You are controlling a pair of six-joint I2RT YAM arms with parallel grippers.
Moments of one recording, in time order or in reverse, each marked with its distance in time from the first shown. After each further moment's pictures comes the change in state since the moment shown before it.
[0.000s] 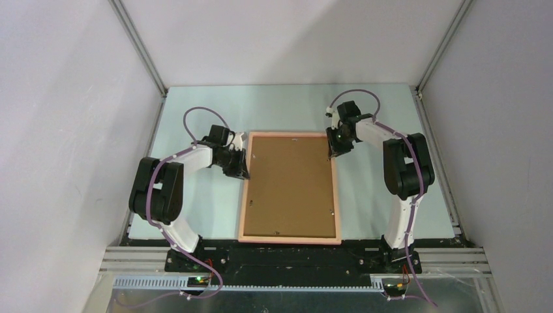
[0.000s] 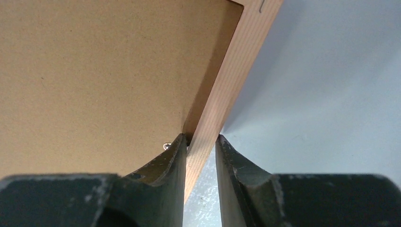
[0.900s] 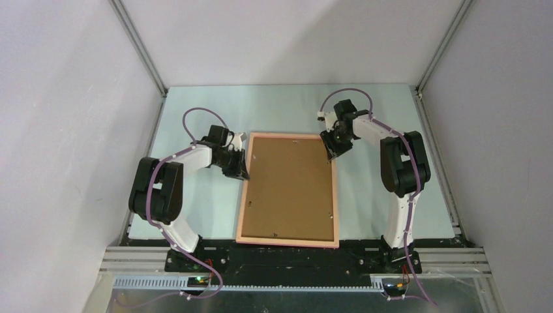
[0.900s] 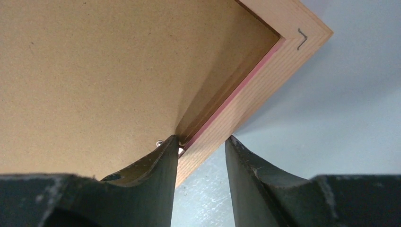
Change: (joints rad) left arm 0.009 0.000 0.000 -0.015 0.011 0.000; right arm 0.022 0.037 0.074 -0.117 -0.017 -0.254
